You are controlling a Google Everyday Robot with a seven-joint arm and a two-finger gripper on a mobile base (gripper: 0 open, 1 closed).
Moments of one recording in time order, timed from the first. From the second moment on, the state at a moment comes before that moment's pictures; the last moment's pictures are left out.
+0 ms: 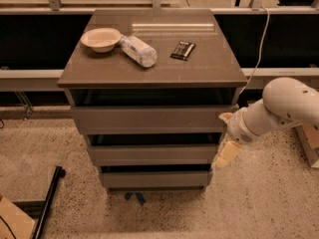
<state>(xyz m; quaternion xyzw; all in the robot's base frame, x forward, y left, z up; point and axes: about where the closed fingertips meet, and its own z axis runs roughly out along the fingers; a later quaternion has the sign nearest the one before) 0.544 -0.195 0.684 -0.57 0.78 0.10 0.23</state>
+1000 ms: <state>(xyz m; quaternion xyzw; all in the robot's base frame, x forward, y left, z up) 0.548 -0.193 0.601 -0.55 0.79 0.15 0.22</state>
